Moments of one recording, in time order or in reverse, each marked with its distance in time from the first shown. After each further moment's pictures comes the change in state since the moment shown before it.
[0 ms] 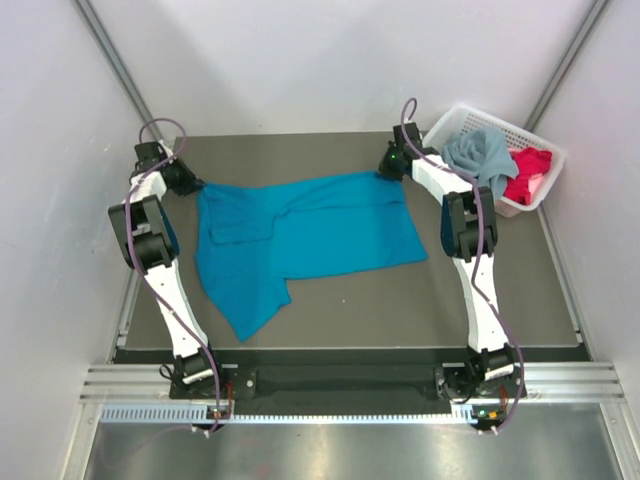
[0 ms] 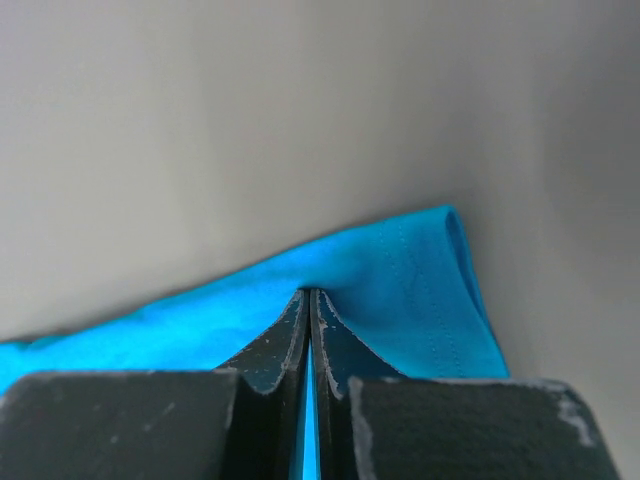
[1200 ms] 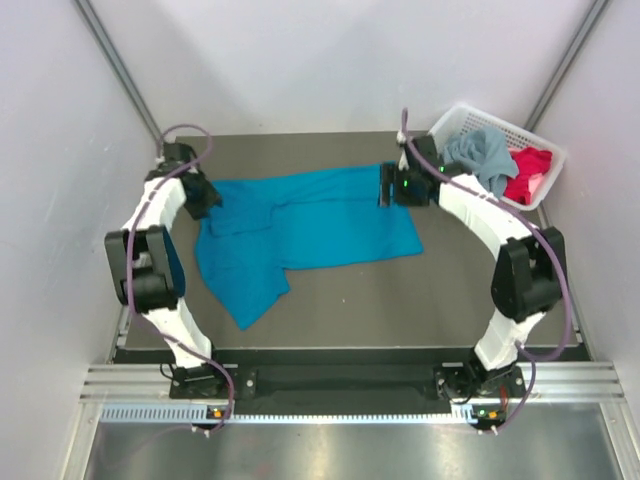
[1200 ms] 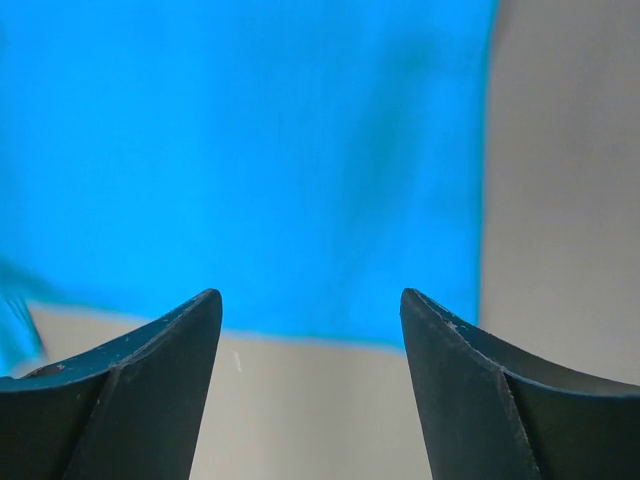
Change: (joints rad) left arm -0.158 -0.509 -0.414 -0.264 -0.381 -0.093; right arm 0.105 -0.709 -0.562 -0.204 0.049 -0.327
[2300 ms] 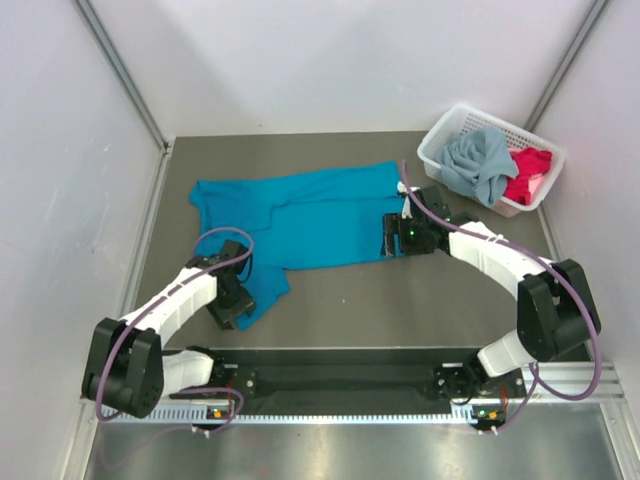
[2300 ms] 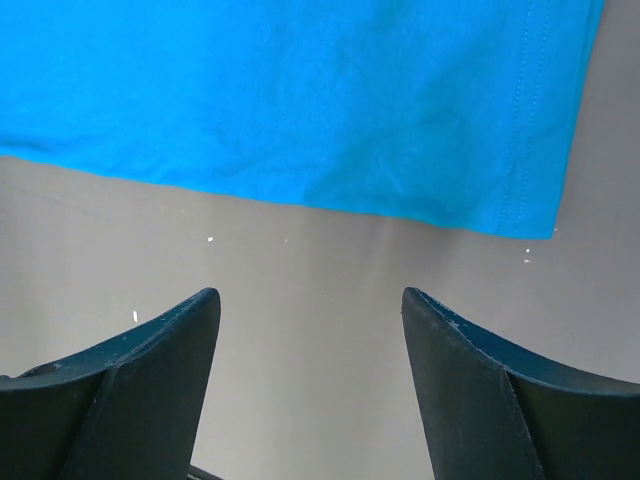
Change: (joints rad) left arm -0.491 -0.676 -0.865 -0.280 -0.256 -0.478; right arm 0.065 -0.296 -0.560 0.161 -0.082 -0.014
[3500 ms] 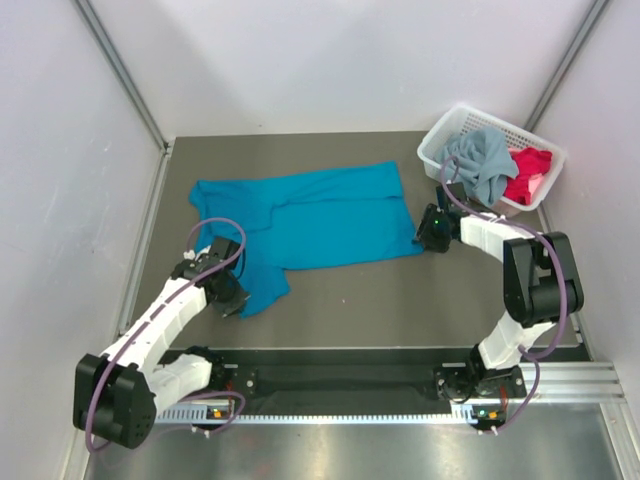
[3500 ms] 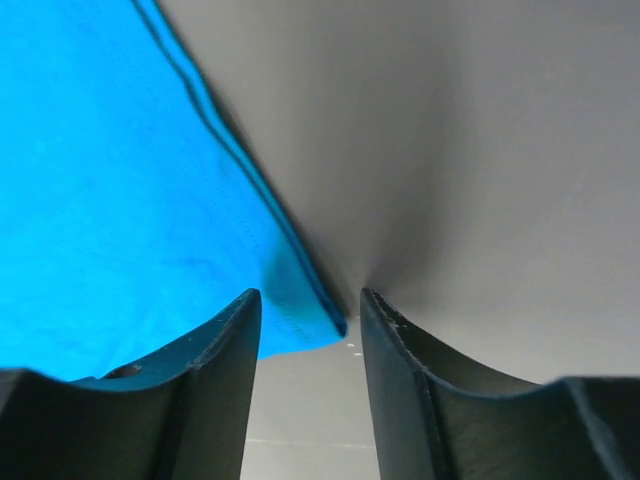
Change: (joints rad) left arm 0.003 -0.165 0.030 -0.006 0.023 0.056; right arm -0.250 0.198 -0.012 0.134 0.085 0.277
